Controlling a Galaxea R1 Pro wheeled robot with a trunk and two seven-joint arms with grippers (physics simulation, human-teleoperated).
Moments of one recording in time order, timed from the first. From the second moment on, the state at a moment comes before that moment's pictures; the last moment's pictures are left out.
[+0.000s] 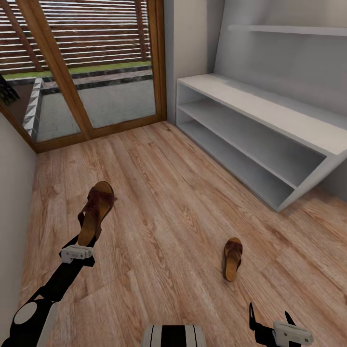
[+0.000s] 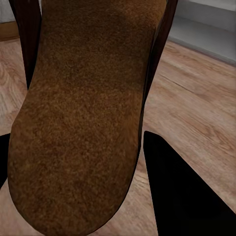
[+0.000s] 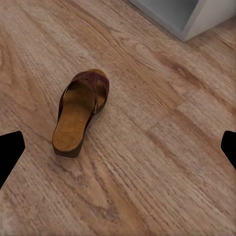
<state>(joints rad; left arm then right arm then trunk) -0.14 0.06 0.27 -1.50 0.04 -0.08 -0.40 0.21 0.06 -0.10 -1.35 0.11 -0.32 -0.23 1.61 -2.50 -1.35</state>
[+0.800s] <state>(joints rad) -0.14 0.06 0.27 -1.50 0.04 -0.08 -0.40 0.21 0.06 -0.10 -1.35 0.11 -0.32 -0.23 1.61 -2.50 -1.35</state>
